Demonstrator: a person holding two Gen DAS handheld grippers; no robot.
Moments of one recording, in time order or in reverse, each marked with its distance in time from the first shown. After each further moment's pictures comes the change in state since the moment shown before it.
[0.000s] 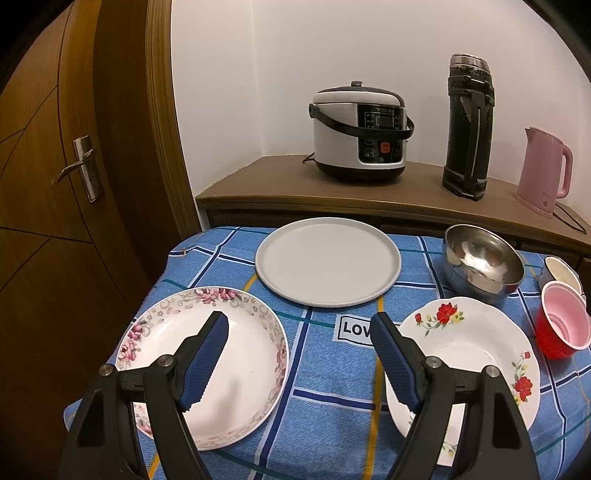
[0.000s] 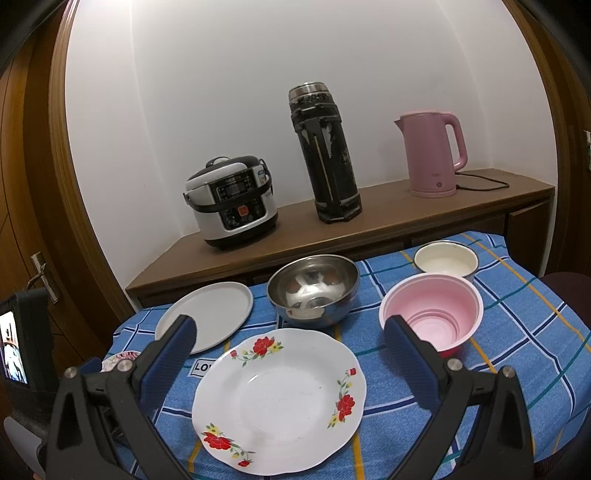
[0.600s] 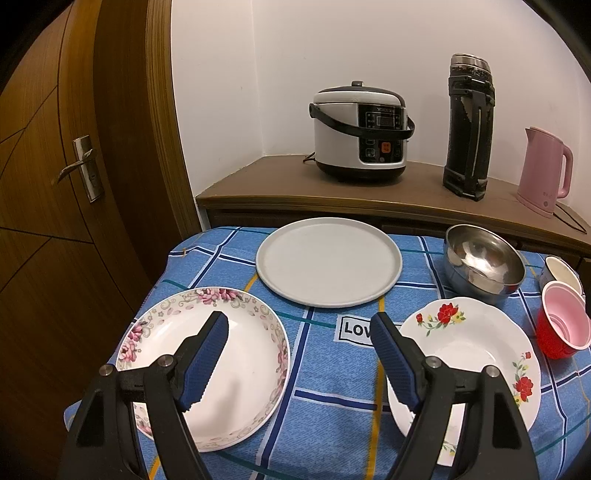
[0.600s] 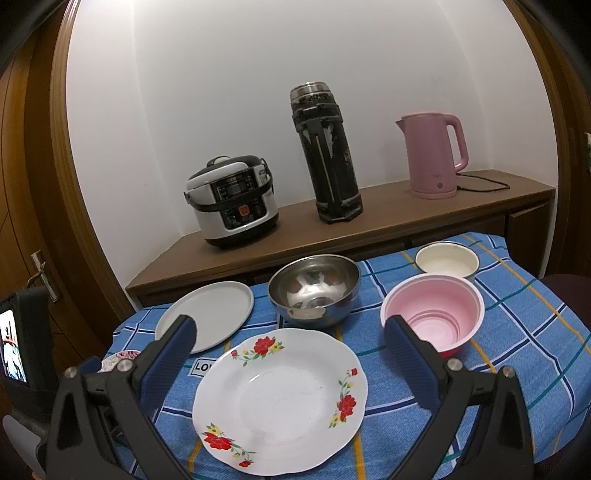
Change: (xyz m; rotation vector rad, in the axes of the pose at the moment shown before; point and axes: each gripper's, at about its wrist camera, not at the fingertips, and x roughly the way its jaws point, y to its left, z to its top) left arm 0.000 0.001 0.000 0.000 0.001 0.002; right arm 0.000 0.001 -0.001 -0.003 0.000 0.002
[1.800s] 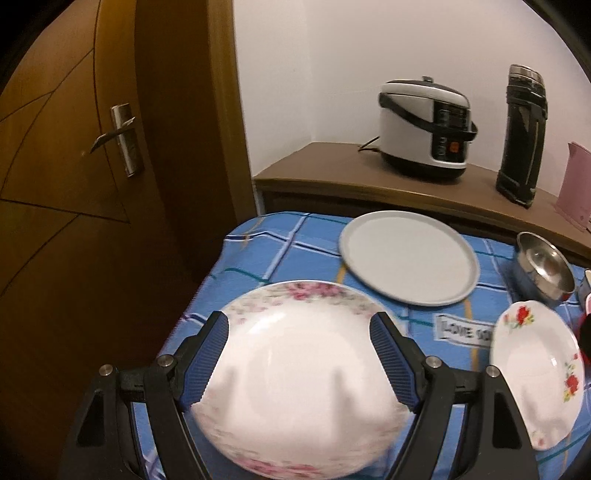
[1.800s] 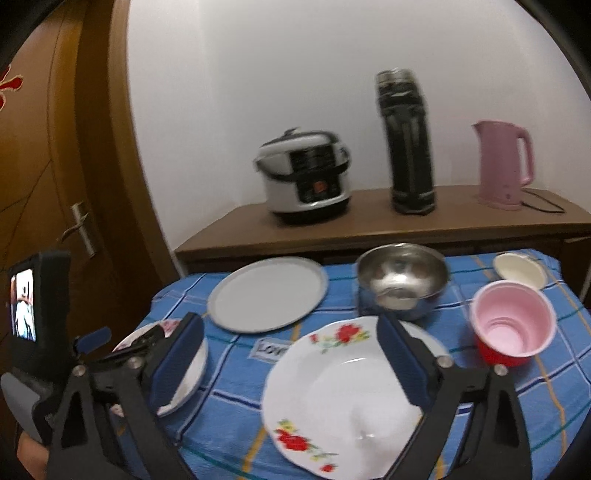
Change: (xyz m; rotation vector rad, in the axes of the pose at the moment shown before) left arm 0.024 0.096 0.000 -0.056 0.052 0.096; right arm 0.029 0.077 -0.020 -0.166 0.099 0.202
